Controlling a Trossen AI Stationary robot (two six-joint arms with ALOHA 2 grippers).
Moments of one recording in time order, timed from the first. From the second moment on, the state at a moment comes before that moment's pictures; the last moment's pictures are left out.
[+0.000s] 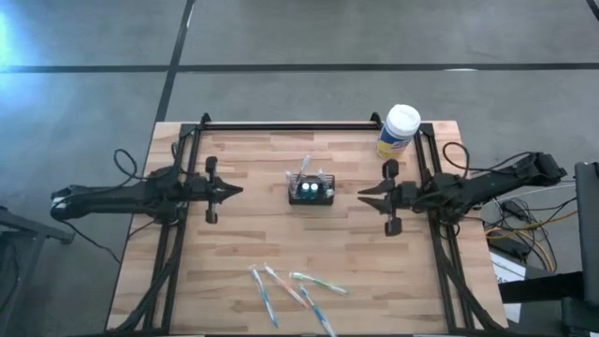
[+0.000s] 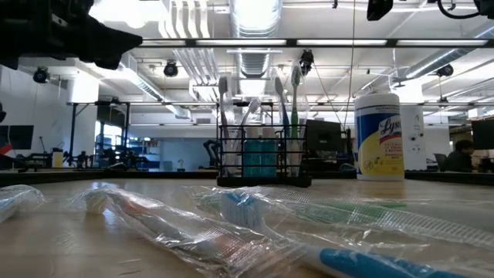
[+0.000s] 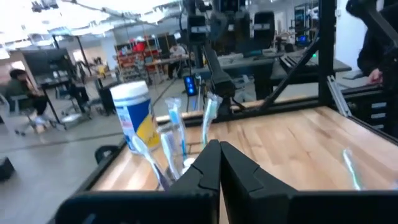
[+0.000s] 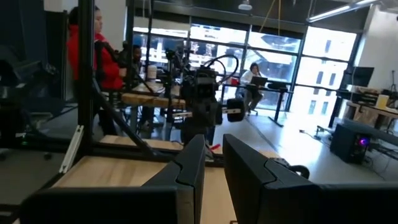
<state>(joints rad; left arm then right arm) 0.10 0.36 0.19 0.22 0.06 0.18 0.25 0.82 0.47 0.49 0.26 -0.13</state>
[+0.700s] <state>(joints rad) 0.16 0.28 0.16 0.12 0.04 0.02 0.24 0.74 0.10 0.84 0.25 0.02</state>
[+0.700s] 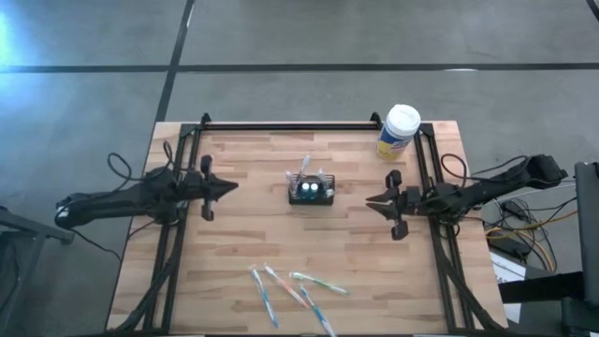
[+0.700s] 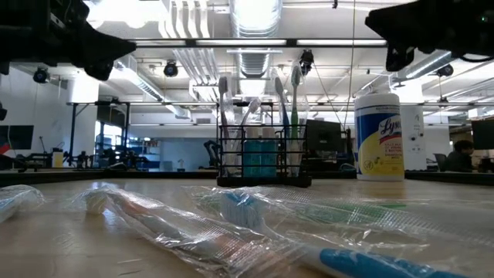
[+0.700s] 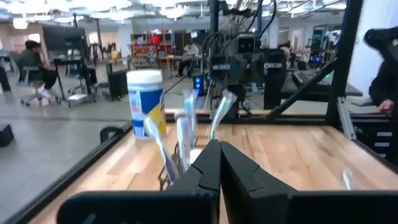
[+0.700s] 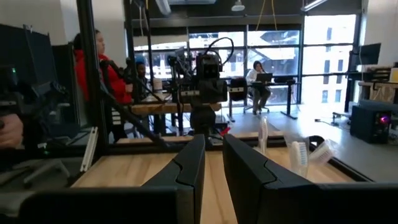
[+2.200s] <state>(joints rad) 0.16 0.24 0.06 0.12 -0.04 -0.13 0.29 1.43 1.02 -0.42 0.22 0.50</state>
